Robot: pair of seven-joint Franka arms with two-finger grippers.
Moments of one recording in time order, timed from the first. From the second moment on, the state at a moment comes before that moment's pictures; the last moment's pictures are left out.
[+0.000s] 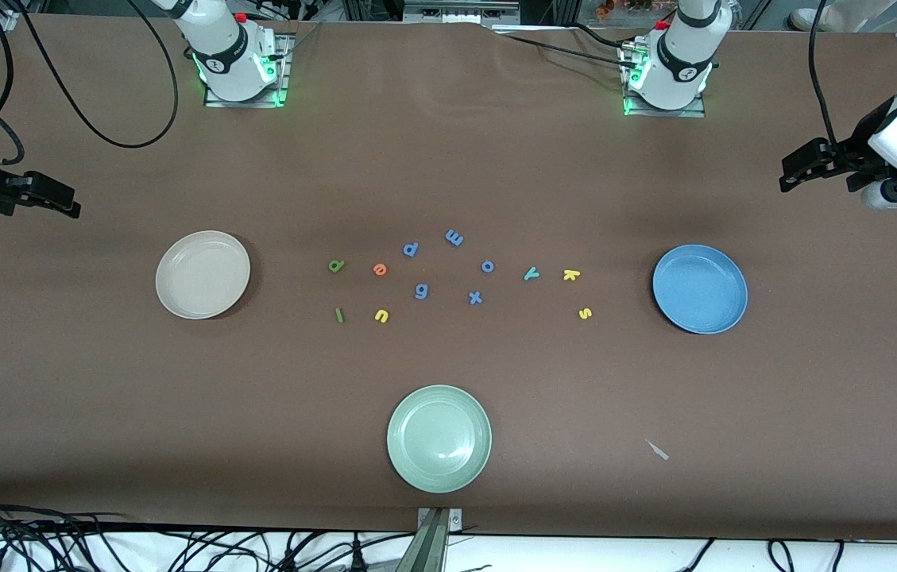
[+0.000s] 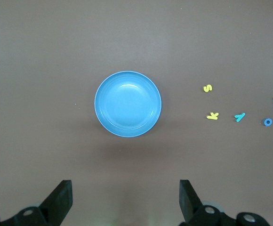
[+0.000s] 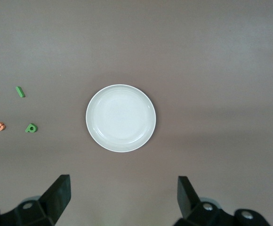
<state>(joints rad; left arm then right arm) -0.02 -0.05 0.00 -1.70 -0.01 1.55 -0.05 0.02 0.06 -0.08 -1.64 0.00 1.62 -0.03</state>
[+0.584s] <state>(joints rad) -0.02 -0.05 0.00 -1.70 -0.01 1.55 -0.05 0.02 0.06 -0.08 -1.64 0.00 1.62 -0.03</state>
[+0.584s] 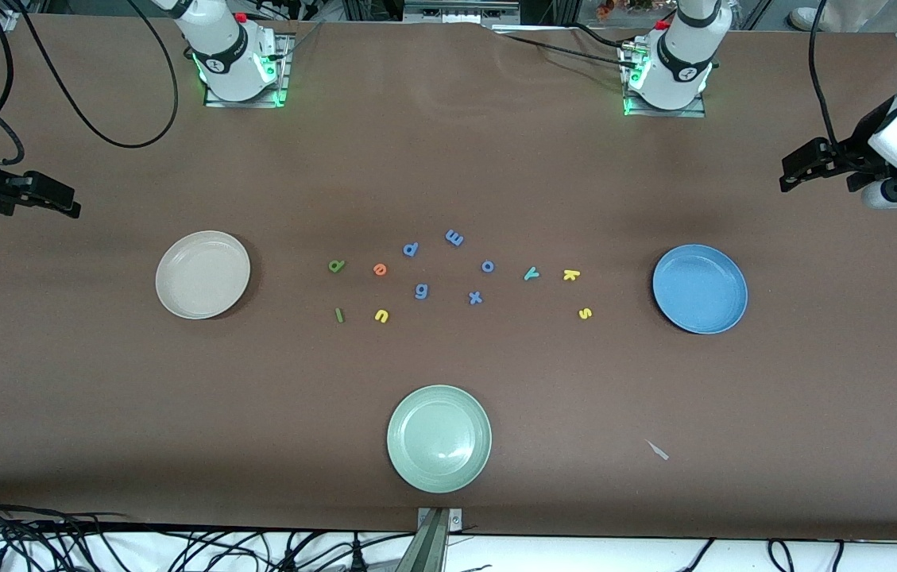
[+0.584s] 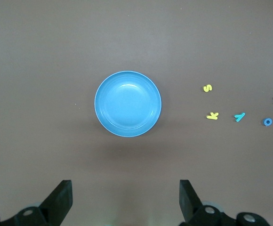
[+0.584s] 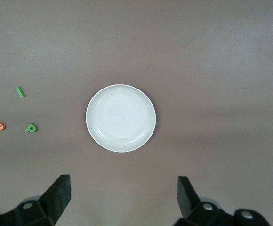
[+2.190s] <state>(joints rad) -0.03 -0.05 -0.02 -1.69 -0.01 1.54 -0.05 0.02 0.06 -0.08 -1.64 0.00 1.62 -0.03</state>
